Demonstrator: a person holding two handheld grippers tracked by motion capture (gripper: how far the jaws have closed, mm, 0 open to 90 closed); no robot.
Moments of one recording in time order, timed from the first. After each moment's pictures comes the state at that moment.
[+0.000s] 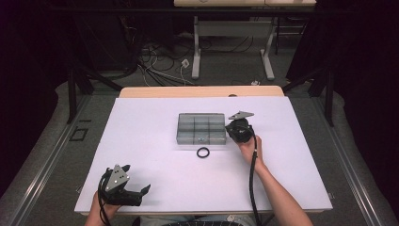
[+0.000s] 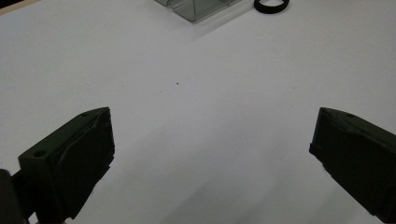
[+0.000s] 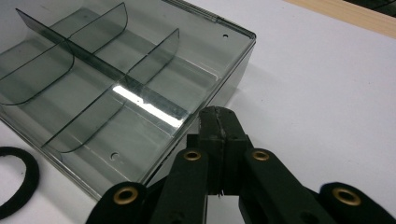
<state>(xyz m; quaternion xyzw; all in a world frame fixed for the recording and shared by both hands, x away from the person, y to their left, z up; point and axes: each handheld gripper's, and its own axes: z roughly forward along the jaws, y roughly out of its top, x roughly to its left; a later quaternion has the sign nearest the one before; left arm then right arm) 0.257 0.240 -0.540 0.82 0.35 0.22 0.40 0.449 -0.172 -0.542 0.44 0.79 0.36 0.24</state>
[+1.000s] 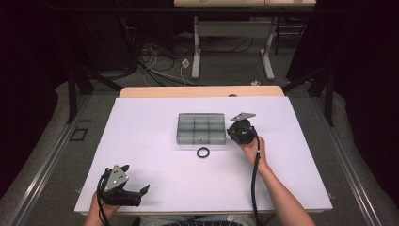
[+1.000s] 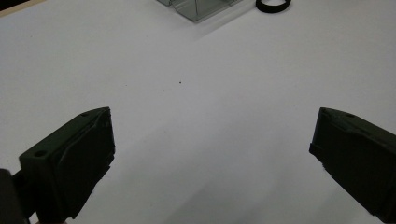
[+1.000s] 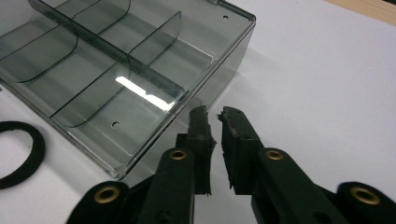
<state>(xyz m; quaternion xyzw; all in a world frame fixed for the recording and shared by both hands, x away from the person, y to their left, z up) 0.256 0.242 -0.540 0.82 0.35 0.22 0.40 0.443 -0.180 -0.540 0.43 0.80 0.35 0.22</state>
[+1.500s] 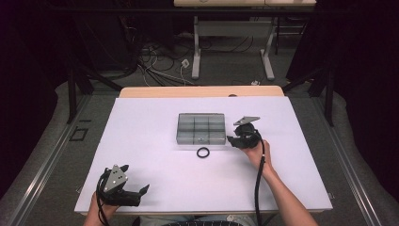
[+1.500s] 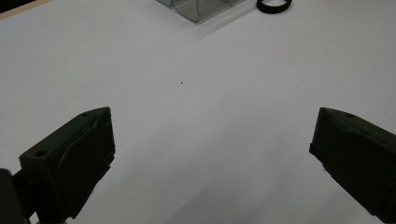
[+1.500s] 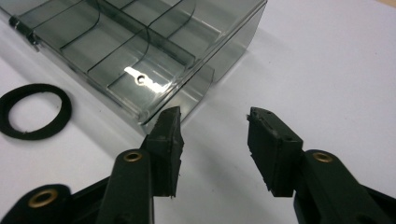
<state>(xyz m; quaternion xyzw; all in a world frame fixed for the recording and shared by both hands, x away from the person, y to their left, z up) 0.255 0.244 -0.539 0.82 0.35 0.23 0.40 0.424 -0.190 -0.536 0.42 0.82 0.34 0.20</state>
